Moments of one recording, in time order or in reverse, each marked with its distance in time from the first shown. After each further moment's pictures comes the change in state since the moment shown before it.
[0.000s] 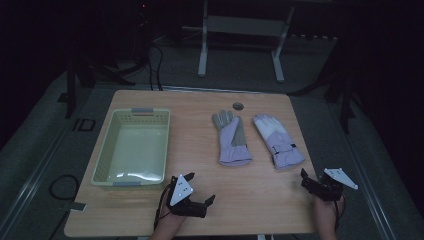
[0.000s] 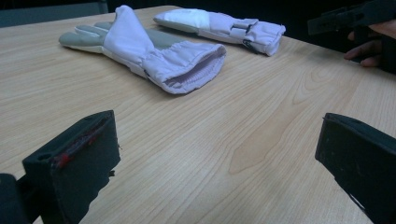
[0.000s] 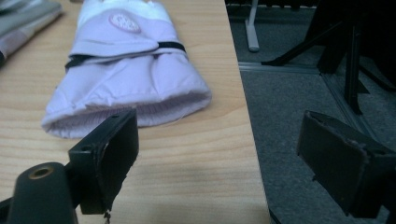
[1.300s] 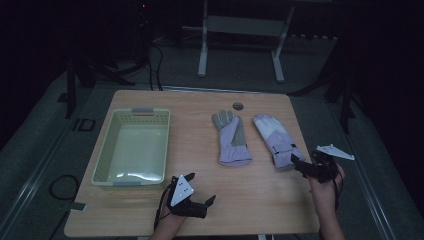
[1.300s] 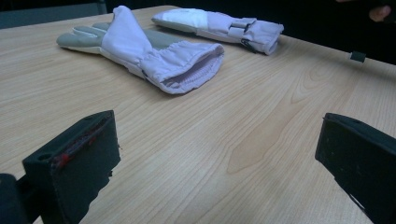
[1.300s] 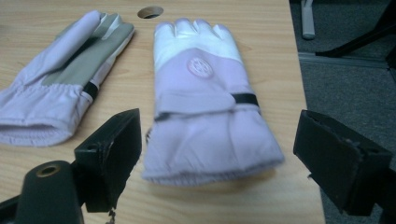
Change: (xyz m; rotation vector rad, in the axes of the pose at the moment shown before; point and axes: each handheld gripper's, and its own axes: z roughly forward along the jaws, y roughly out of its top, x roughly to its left) left arm -0.001 0.000 0.000 0.003 -0.004 0.006; right arm 0.028 0.076 0.004 0.113 0.196 -0.017
